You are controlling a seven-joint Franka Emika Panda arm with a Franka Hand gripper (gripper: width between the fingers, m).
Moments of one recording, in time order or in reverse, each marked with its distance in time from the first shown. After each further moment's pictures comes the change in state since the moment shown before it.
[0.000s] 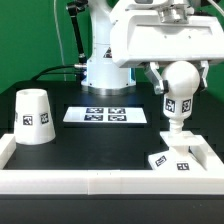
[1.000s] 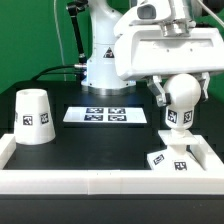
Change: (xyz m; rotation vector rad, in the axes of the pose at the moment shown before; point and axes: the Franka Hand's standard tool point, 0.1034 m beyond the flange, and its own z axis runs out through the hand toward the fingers) arm -0.017 -0.010 0.014 0.018 -0.031 0.004
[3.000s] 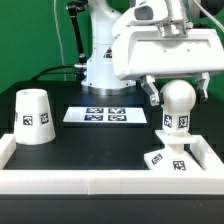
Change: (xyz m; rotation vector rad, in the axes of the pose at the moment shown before) arm -0.005 0.002 -0.008 -0.014 0.003 0.013
